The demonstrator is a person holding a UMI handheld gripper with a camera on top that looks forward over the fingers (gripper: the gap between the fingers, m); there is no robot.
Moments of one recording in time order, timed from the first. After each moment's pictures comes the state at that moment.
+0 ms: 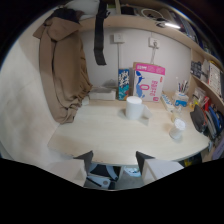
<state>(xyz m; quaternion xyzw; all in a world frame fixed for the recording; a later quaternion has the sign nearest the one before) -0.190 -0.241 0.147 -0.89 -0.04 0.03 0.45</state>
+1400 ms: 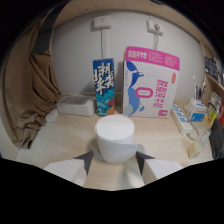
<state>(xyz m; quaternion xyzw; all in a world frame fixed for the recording) -0.112 0.041 0.058 -0.88 -0.05 0.04 0.47</state>
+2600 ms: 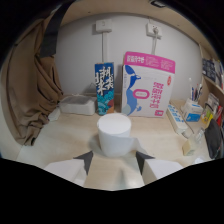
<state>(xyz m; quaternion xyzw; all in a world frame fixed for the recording) -0.108 0.014 0.071 -0.88 -0.05 0.03 0.48</state>
